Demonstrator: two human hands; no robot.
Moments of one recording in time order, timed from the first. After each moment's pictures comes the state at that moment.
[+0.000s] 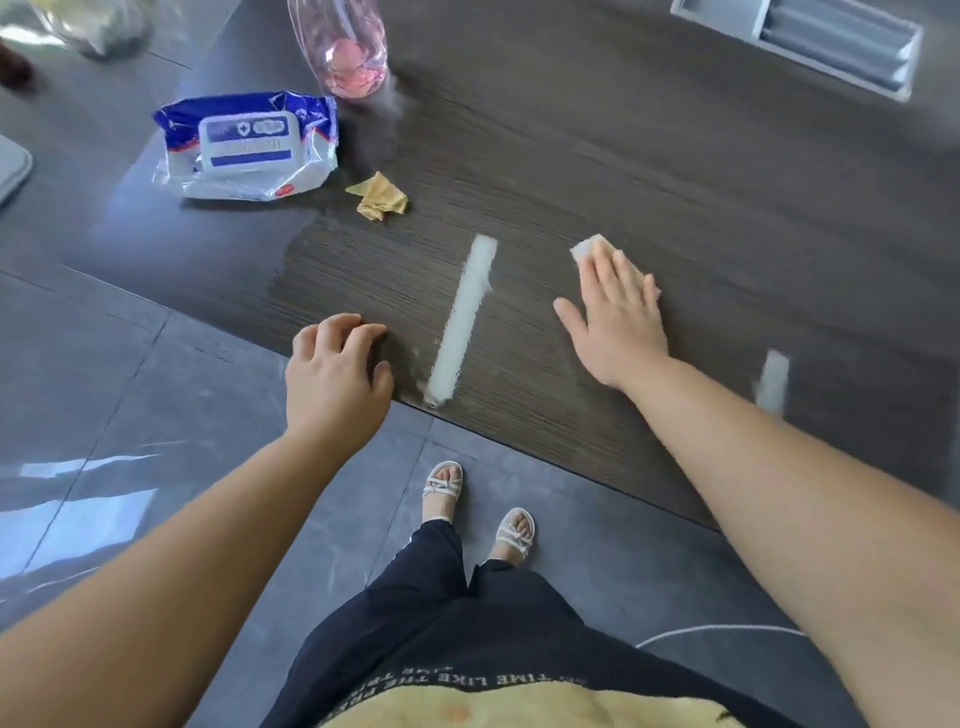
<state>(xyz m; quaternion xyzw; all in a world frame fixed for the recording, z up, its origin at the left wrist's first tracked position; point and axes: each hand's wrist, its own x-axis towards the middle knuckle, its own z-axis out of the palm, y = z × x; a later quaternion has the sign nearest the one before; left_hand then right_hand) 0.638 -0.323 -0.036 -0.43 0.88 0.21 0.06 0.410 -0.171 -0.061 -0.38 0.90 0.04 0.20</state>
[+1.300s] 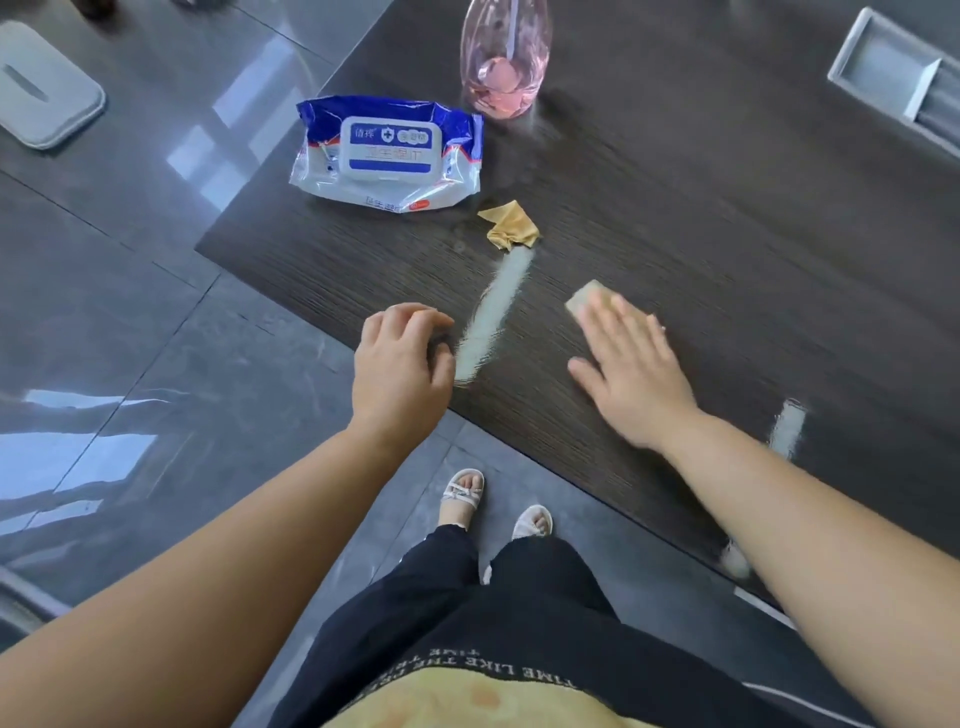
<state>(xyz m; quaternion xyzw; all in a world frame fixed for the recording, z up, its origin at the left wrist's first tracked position) 0.653 -0.380 -0.039 -0.44 0.84 0.31 -0.07 0.457 -0.238 -0.064 -0.53 0.82 0.05 0.19</state>
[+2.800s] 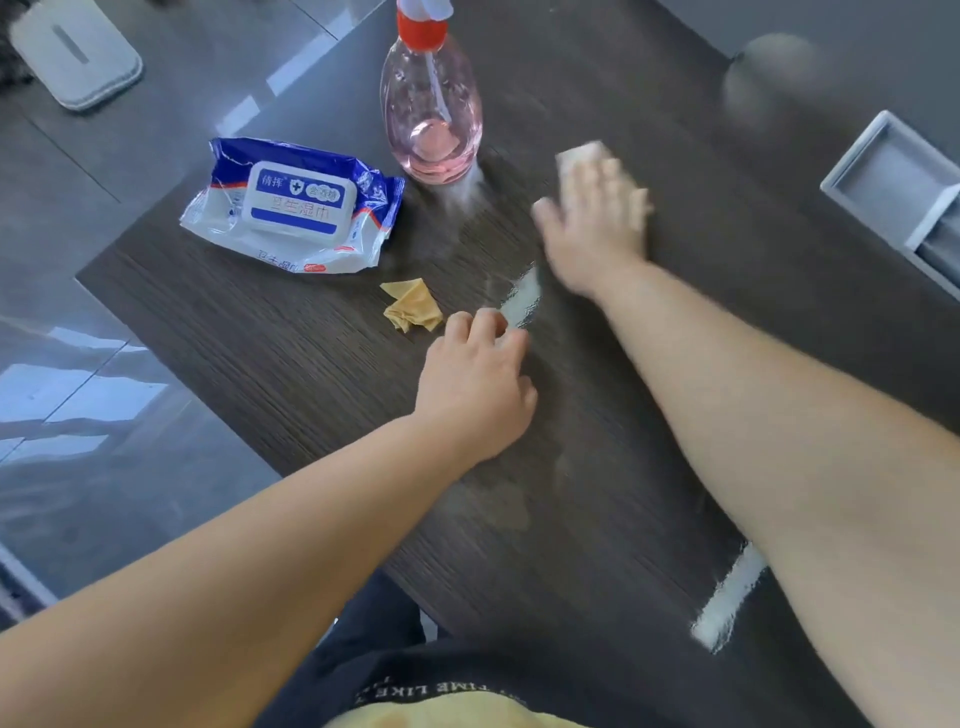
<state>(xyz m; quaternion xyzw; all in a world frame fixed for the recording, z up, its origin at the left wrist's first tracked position) 0.463 -0.358 -0.022 -0.41 0.88 0.21 0.10 0.287 -0.410 -0.063 -0.50 0.85 0.03 0.18</state>
